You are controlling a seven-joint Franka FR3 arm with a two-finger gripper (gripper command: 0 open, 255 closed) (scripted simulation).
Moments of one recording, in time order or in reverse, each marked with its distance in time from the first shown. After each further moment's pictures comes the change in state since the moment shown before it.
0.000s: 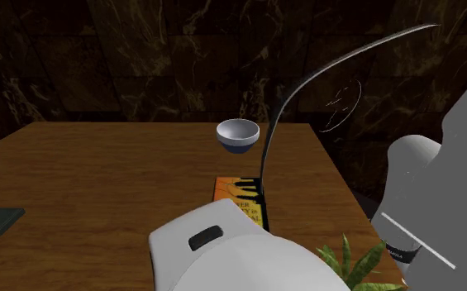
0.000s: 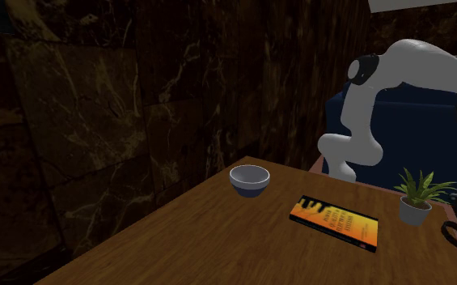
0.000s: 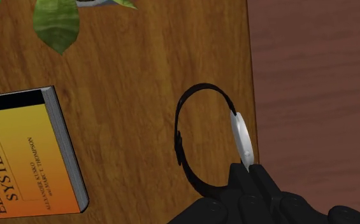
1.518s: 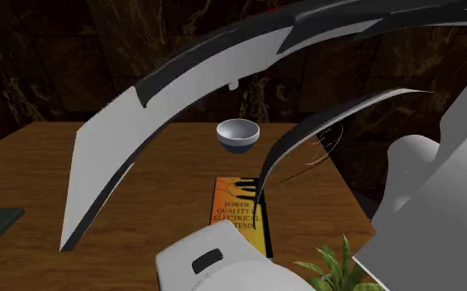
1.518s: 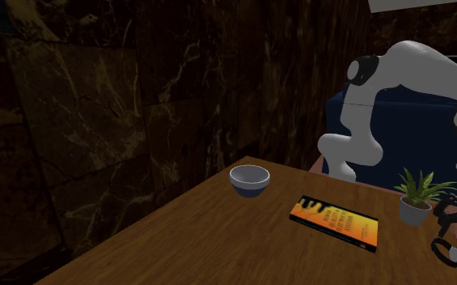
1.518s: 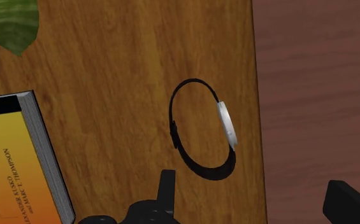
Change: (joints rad) arm -0.001 0.028 0.012 -0.043 -0.021 0.063 0.022
